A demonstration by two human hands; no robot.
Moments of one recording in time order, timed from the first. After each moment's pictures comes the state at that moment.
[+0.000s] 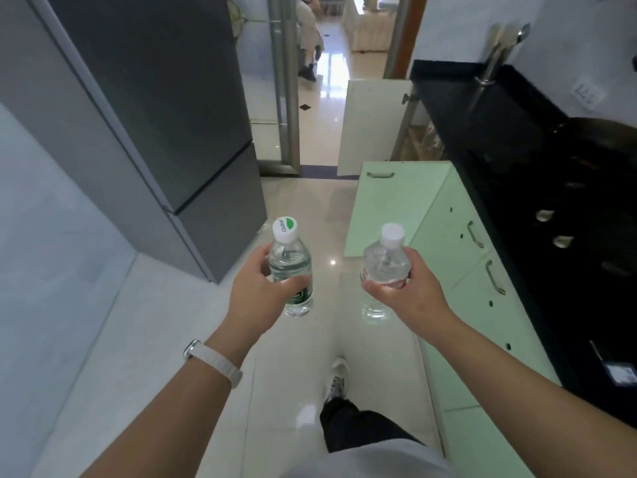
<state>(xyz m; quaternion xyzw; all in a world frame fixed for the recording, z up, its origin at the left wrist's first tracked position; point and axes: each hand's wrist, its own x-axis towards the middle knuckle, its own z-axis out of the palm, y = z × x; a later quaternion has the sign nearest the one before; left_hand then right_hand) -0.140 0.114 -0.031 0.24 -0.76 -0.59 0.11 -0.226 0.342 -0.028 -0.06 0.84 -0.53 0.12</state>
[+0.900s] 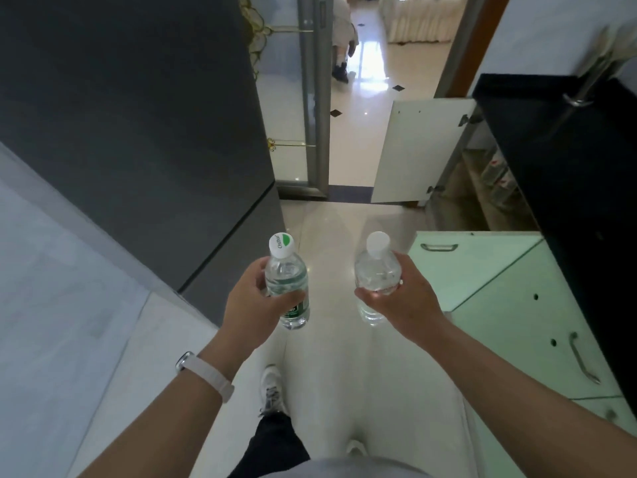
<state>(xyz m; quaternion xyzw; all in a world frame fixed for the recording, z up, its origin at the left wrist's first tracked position) -0.433 -0.071 -0.048 0.28 -0.78 -0.56 0.09 -0.545 0.148 -0.054 -0.10 0.87 -0.47 0.14</state>
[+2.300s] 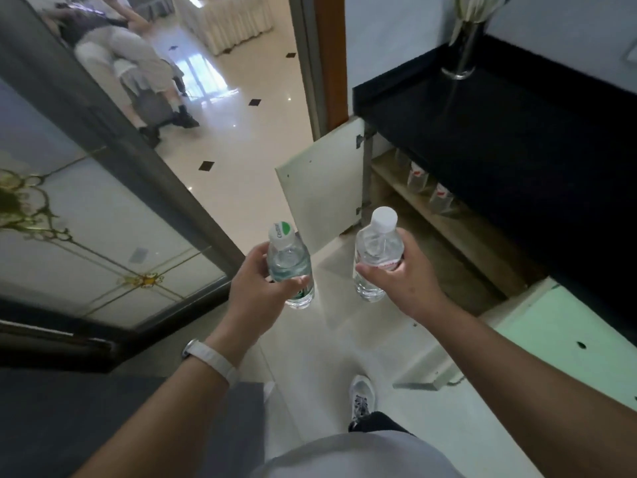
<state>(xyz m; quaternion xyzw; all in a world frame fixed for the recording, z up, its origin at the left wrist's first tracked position) -1.026 -0.126 -0.041 0.06 -0.83 -0.54 -0.09 -0.999 0.110 -0.067 0.12 0.79 -0.60 -0.03</state>
